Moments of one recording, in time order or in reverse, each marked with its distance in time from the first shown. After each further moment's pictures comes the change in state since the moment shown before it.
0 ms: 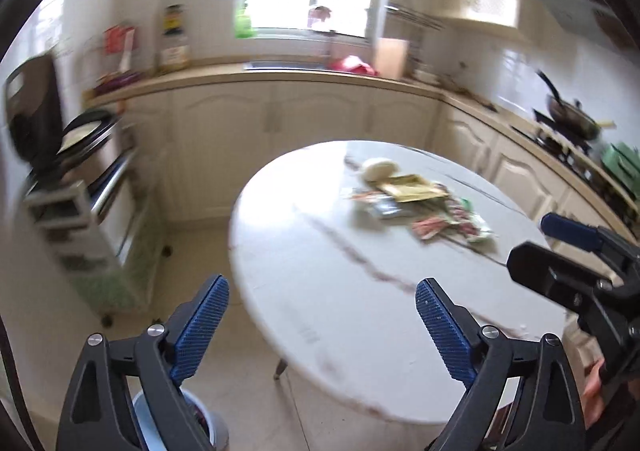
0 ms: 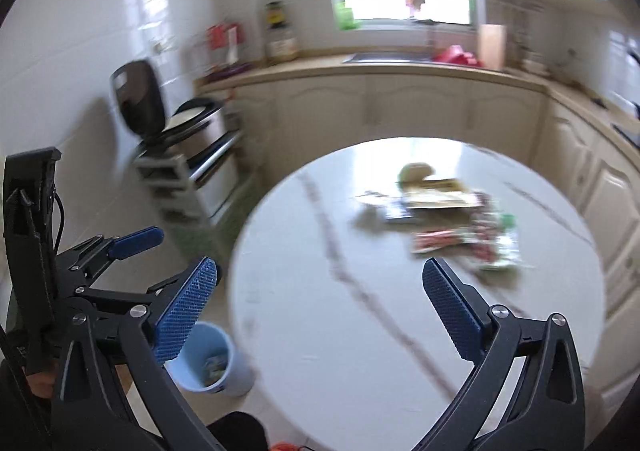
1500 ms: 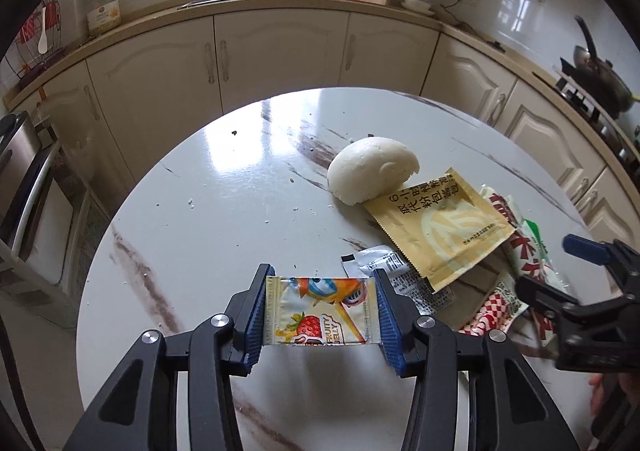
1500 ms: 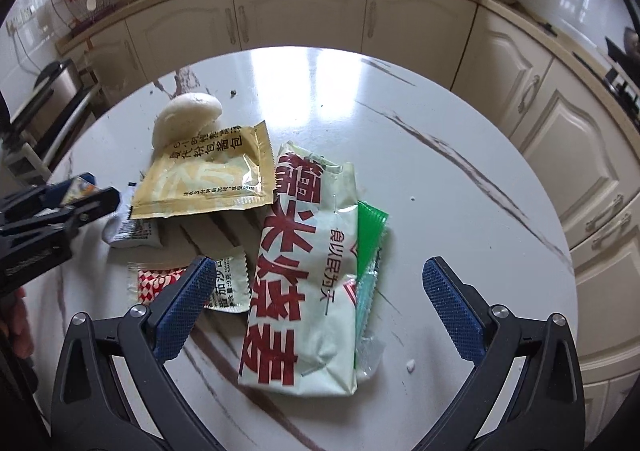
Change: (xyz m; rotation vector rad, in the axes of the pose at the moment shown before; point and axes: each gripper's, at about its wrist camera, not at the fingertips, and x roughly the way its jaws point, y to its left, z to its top) left arm 0.383 0.001 0.165 0.034 0.248 -0.047; right arm 0.167 -0.197 0.026 0.103 0.347 -0.282
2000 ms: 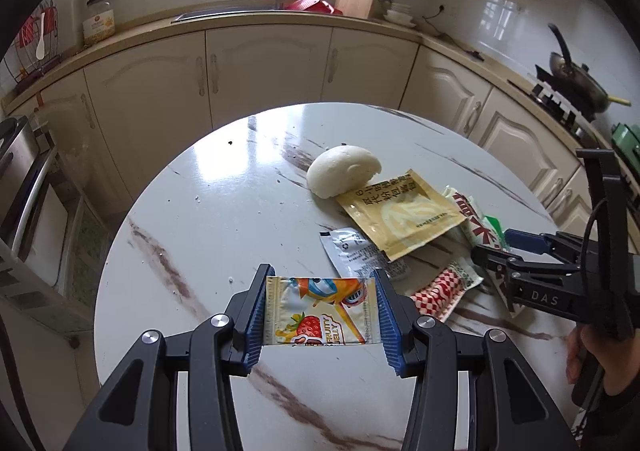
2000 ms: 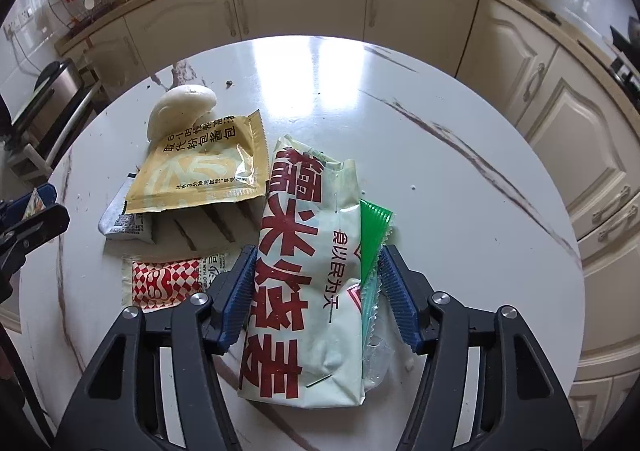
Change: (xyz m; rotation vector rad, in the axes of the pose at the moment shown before) left arm -0.078 0.002 -0.041 0.012 -0.042 -0.057; right arm 0.001 -0.013 -0.004 0.034 0.024 0.046
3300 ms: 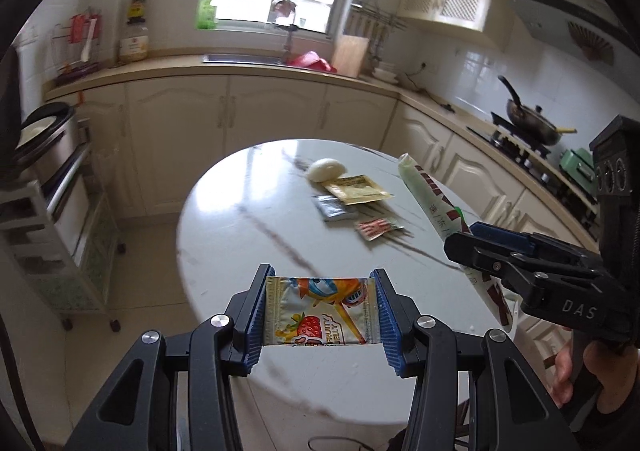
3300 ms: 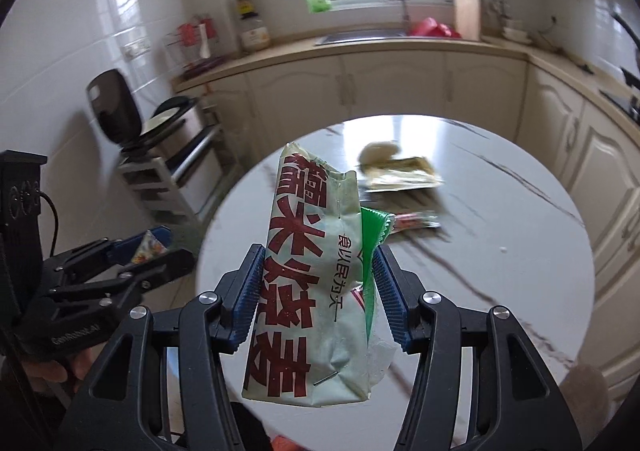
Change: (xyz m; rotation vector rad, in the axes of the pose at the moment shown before) left arm -0.222 0.039 -0.155 -0.078 -0.207 -0.059; right arm -0.178 0.123 -0.098 -0.107 -0.277 0.264
